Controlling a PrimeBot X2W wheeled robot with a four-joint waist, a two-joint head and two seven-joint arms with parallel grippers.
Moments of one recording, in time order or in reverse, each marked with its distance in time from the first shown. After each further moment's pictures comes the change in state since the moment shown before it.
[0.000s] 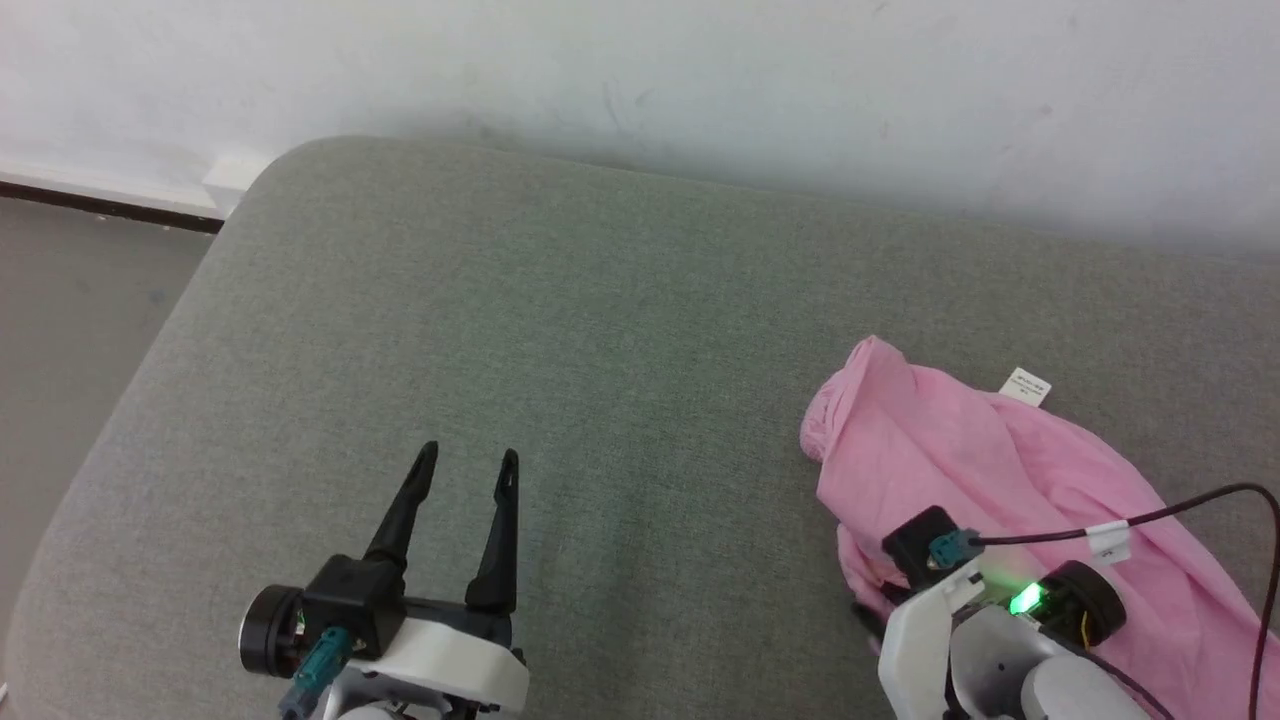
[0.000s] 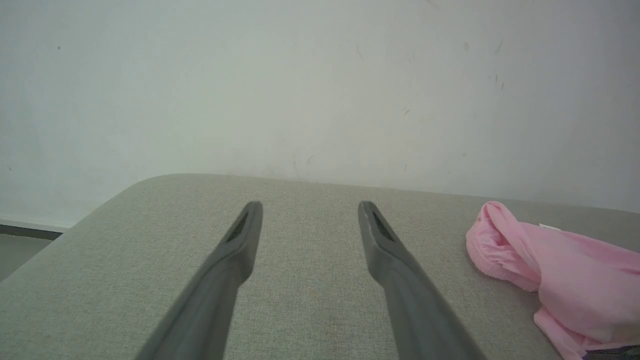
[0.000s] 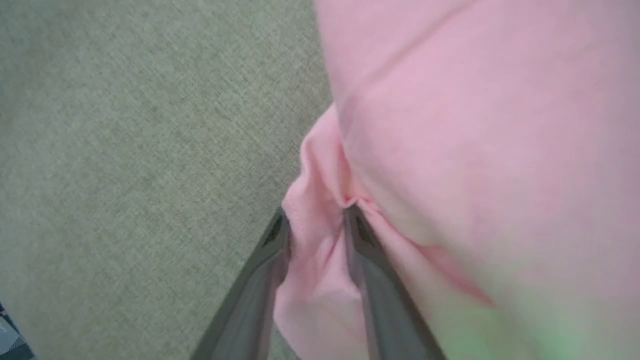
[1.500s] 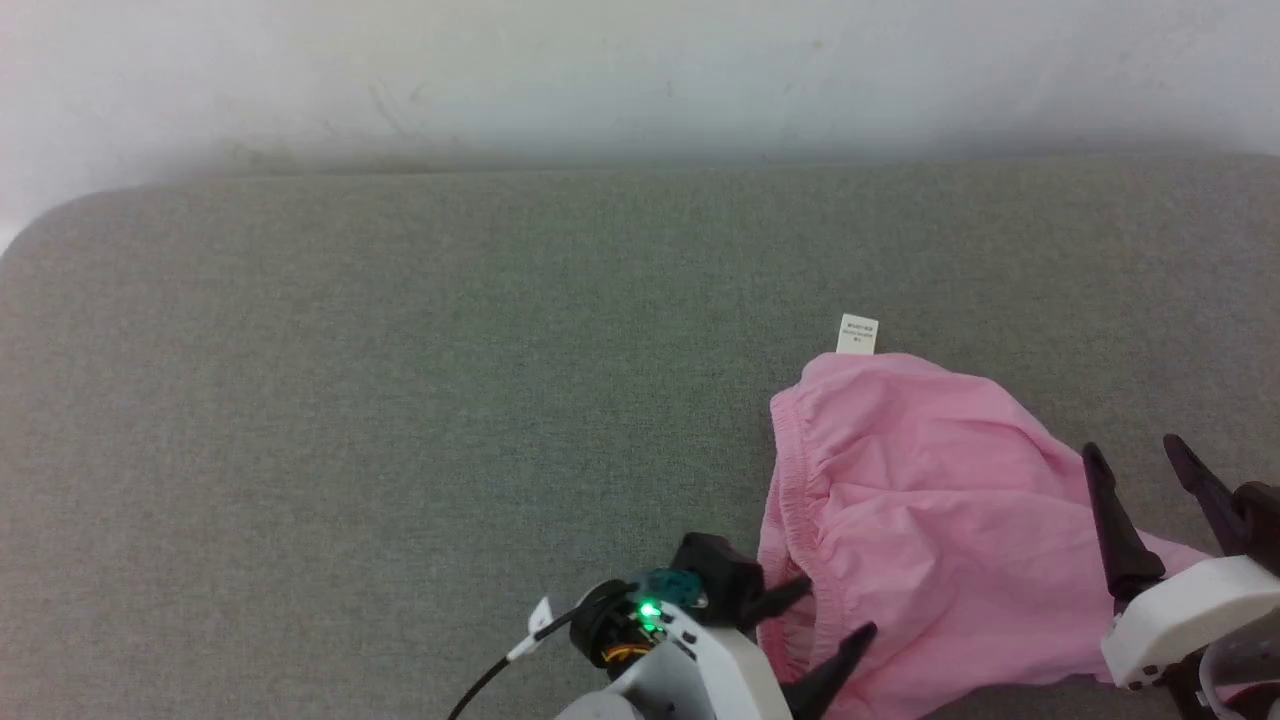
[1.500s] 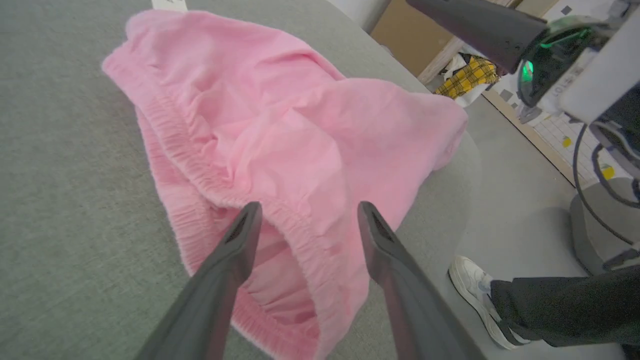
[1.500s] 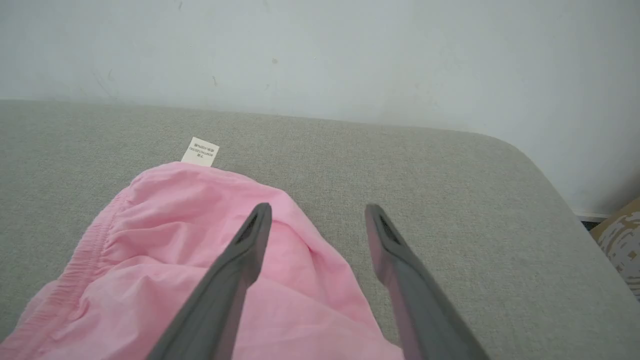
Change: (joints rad) left arm -0.196 -0.103 -0.450 0.178 -0.243 -0.202 0.436; right arm 0.213 0.080 -0.562 -0.383 -0.054 -0.001 -0.363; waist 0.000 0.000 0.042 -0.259
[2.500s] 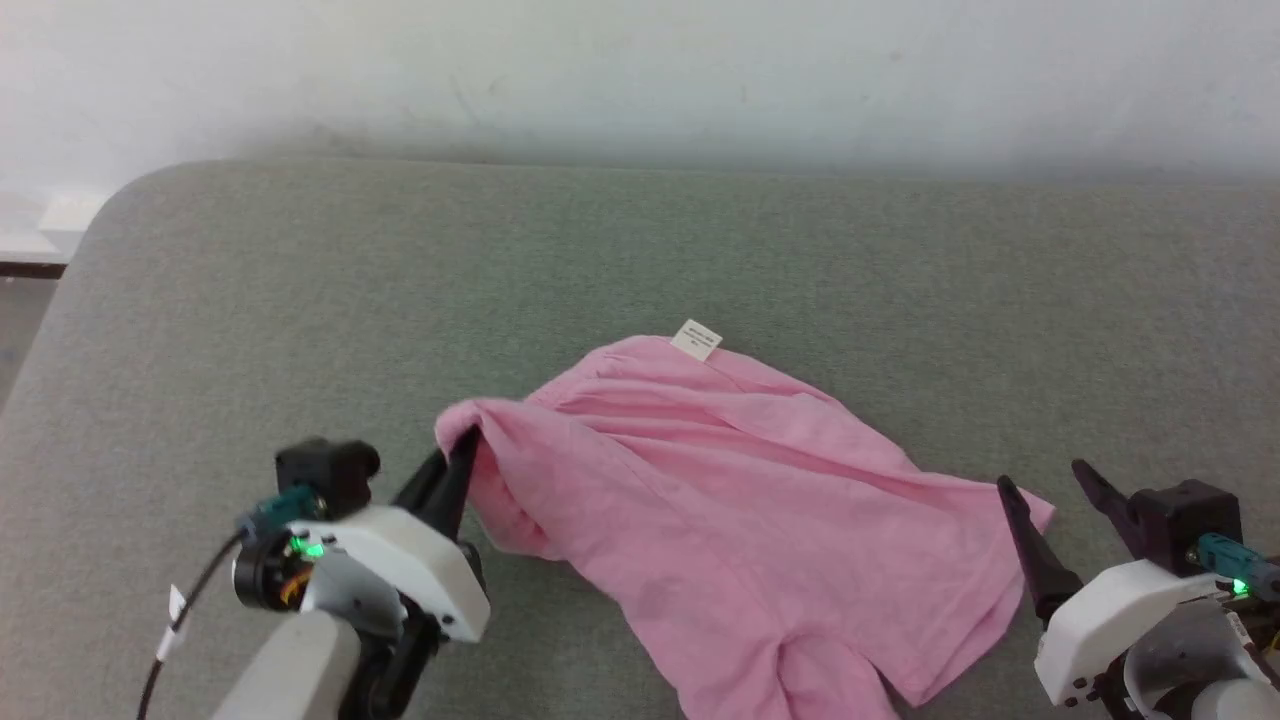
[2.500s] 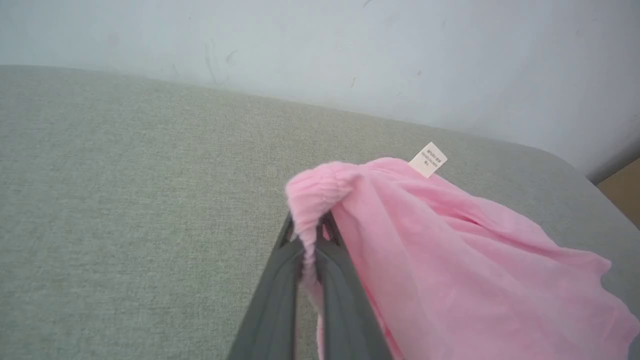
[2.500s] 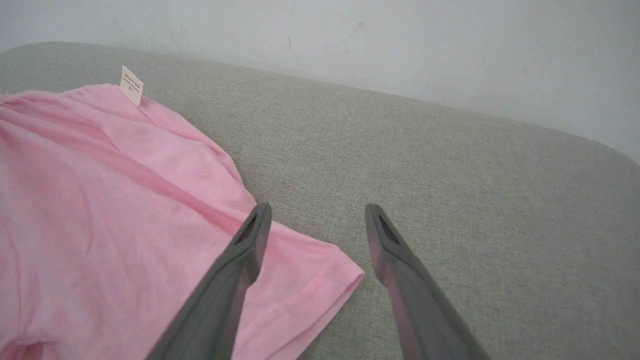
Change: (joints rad) left arm -0.040 0.273 0.320 0.000 -0.169 0.172 -0.190; right arm -0.034 -0.014 0.122 0.101 -0.016 0.000 0.016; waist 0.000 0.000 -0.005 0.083
